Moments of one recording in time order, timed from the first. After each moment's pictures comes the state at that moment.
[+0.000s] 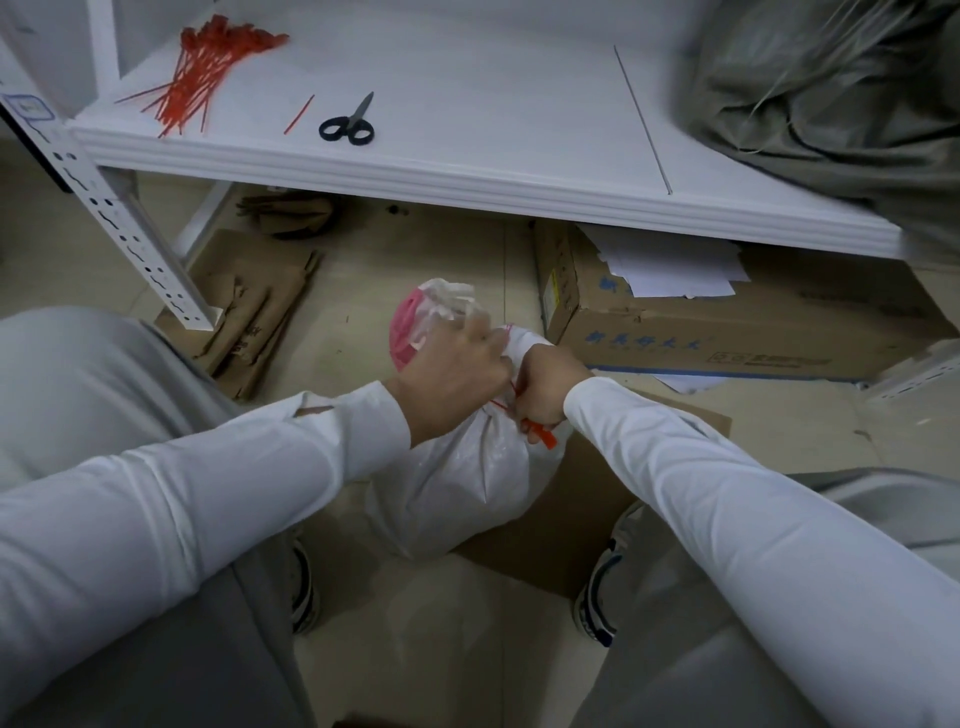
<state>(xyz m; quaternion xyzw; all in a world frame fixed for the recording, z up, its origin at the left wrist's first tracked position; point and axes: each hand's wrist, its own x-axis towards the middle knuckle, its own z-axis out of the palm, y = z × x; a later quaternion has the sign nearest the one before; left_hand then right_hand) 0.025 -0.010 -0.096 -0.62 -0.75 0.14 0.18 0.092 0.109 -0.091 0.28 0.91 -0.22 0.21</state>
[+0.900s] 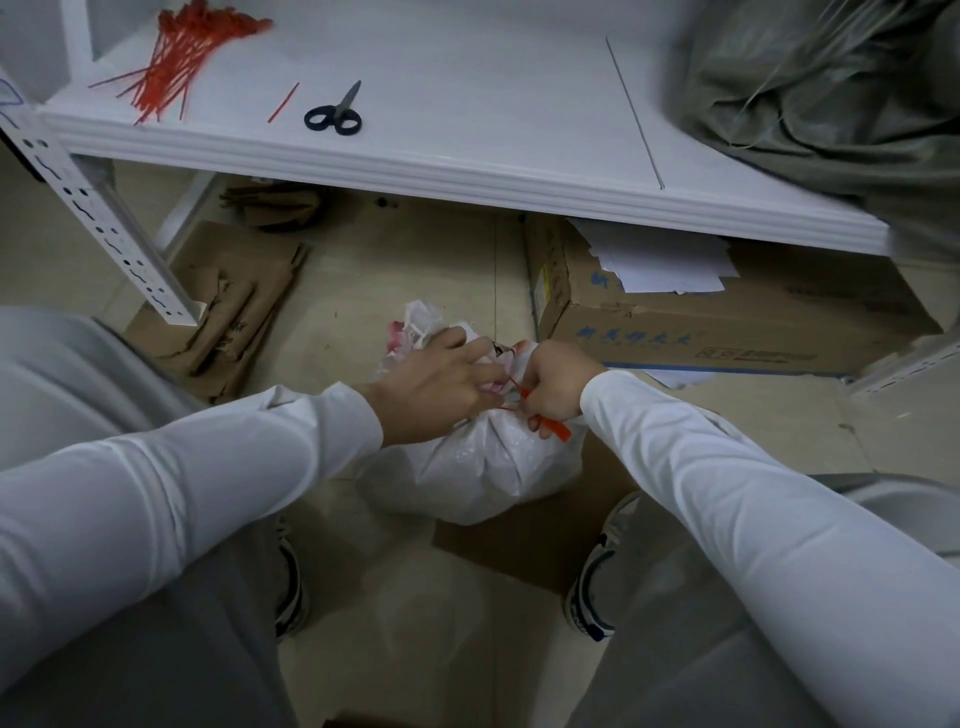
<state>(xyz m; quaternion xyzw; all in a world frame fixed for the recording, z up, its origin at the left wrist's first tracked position) 0.007 -0.017 -0.130 -0.72 -0.67 0.07 0.18 0.101 0.123 -0.078 0.25 0.90 -0.25 0.25</state>
